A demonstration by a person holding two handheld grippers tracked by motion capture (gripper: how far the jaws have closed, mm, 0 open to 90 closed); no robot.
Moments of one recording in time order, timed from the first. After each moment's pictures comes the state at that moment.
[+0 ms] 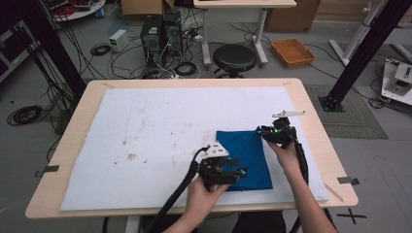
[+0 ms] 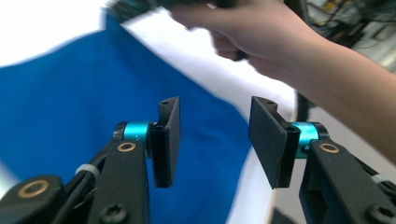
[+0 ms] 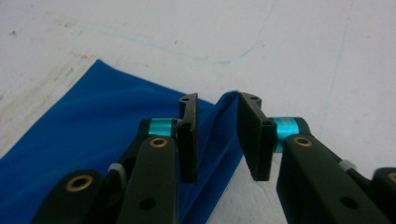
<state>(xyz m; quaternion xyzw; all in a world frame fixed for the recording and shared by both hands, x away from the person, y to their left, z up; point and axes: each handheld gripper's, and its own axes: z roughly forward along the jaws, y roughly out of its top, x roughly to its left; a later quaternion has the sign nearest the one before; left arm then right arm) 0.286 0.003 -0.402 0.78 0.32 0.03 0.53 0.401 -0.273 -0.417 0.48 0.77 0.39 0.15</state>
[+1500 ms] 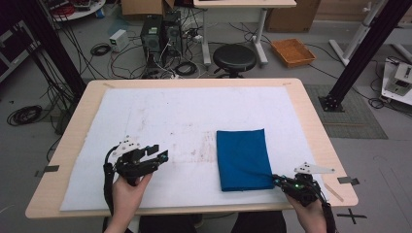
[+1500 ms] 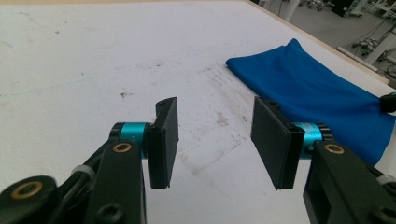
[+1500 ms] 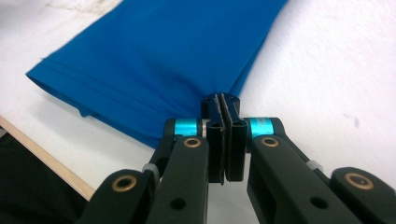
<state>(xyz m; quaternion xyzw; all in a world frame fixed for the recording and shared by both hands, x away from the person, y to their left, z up) 0.282 0.187 -0.401 0.71 0.43 0.15 0.53 0.243 -0.309 -0.446 0.48 0.76 0.41 0.11</state>
